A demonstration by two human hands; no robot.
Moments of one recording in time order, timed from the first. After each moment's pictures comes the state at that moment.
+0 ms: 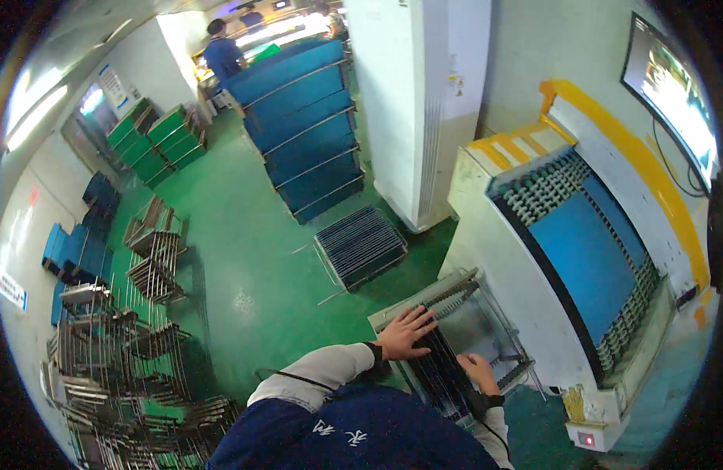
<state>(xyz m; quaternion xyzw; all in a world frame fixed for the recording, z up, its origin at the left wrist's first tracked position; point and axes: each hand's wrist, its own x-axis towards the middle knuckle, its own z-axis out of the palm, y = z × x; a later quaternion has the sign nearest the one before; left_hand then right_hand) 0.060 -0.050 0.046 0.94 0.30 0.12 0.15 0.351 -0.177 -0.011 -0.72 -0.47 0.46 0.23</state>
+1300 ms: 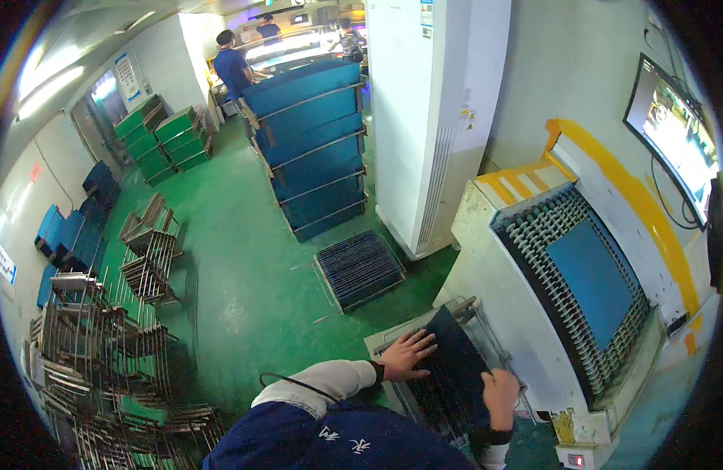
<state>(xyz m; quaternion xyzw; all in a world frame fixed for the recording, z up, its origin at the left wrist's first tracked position) 0.054 -0.048 0.047 0.94 0.28 0.14 0.14 0.328 -0.174 0.160 -0.78 -0.60 0.09 0.17</state>
